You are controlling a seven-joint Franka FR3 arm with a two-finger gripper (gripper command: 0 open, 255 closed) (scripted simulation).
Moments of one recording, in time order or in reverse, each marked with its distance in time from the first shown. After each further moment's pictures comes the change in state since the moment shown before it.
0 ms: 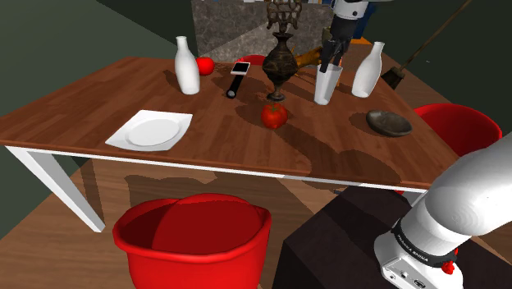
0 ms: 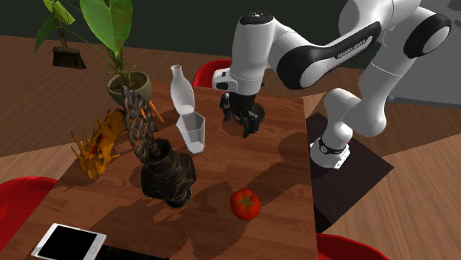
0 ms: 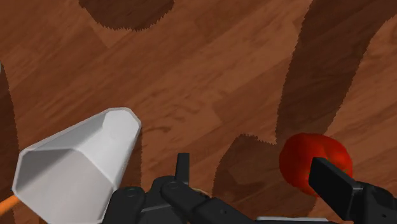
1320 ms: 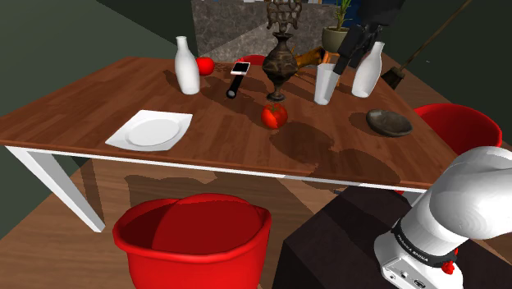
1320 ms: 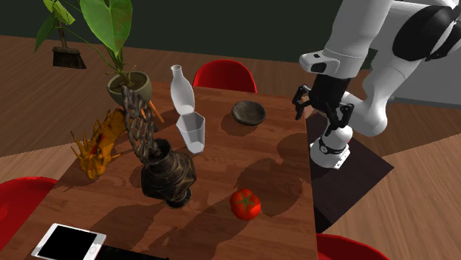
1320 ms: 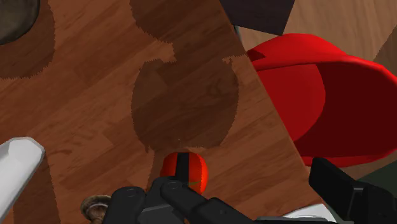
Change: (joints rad) arm 0.083 -0.553 0.173 -0.278 0.151 -0.208 0.227
